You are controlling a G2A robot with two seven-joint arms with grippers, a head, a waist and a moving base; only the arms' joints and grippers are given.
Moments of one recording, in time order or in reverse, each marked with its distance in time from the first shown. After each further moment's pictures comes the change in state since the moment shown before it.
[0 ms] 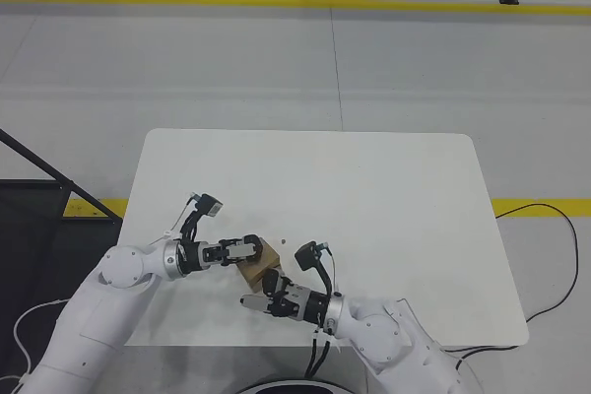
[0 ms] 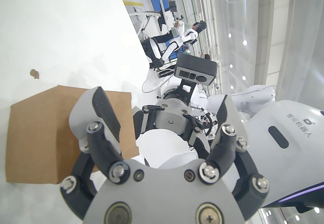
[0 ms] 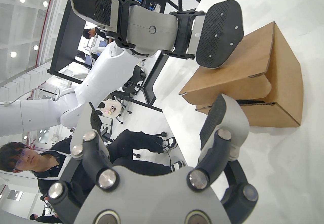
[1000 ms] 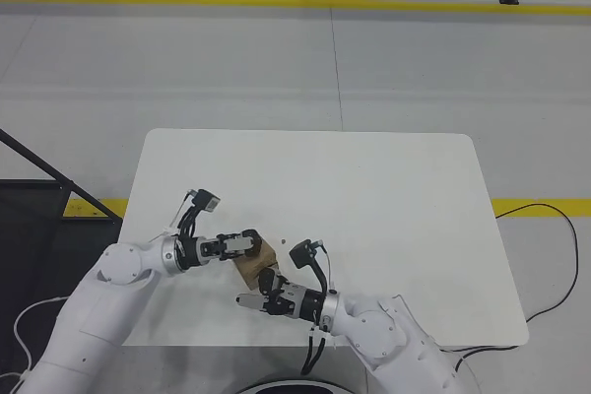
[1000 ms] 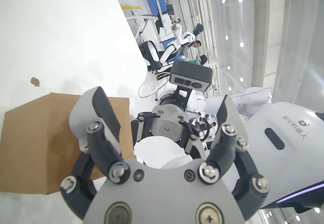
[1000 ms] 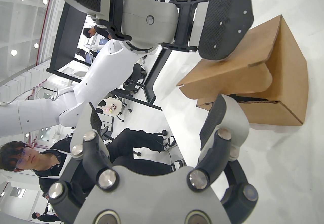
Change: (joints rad) left arm -0.016 -0.003 -0.011 0.021 -0.026 0.000 0.009; right arm 0.032 -0.010 -0.023 0.028 0.011 0.003 0.002
